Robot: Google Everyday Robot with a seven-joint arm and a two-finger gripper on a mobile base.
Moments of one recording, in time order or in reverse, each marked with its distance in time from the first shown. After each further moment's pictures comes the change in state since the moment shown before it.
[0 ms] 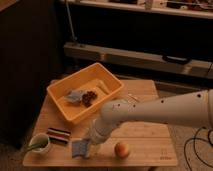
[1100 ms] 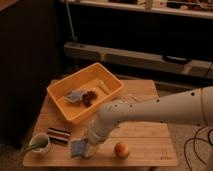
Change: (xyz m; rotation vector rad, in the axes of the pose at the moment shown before) arm 0.000 0.000 0.008 -0.021 0.008 -0.009
